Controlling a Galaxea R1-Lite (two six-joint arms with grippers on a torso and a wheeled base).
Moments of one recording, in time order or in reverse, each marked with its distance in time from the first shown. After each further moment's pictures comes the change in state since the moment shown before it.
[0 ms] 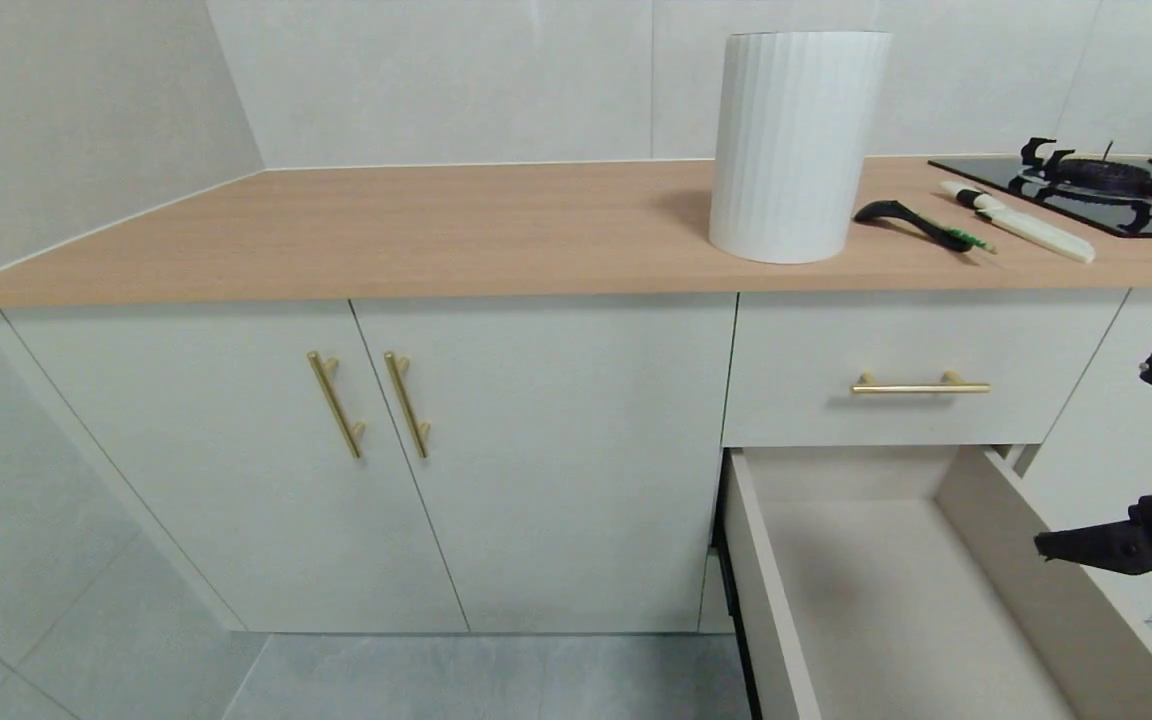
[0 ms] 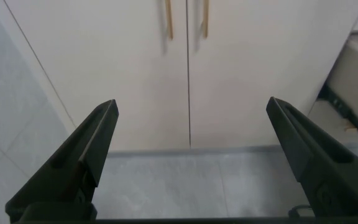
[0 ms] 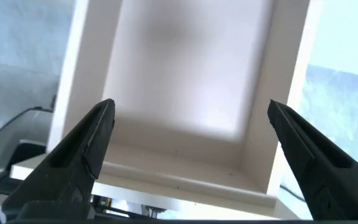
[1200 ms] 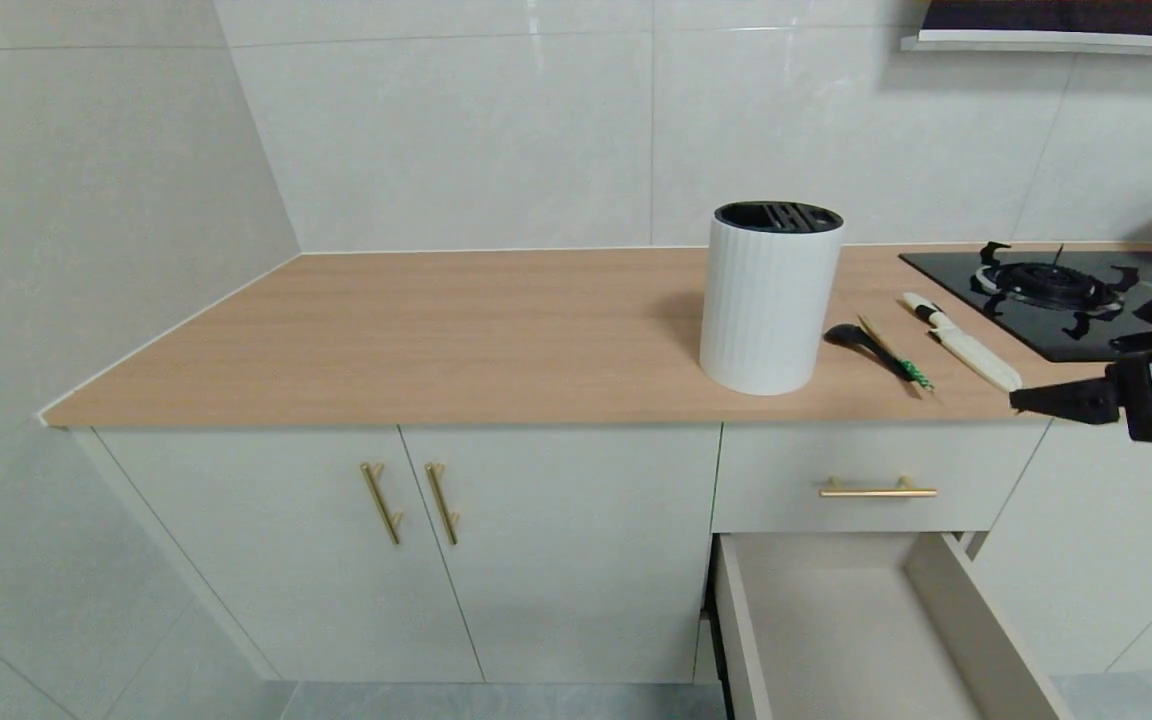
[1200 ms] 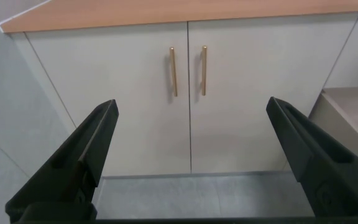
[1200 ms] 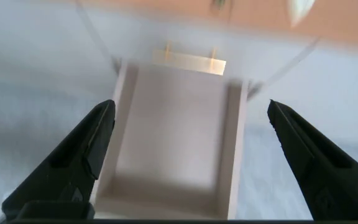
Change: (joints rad) left arm 0.000 0.000 -0.001 0.000 0.000 0.001; right arm -0.031 0.100 -0.170 -0.196 -0.002 -0.002
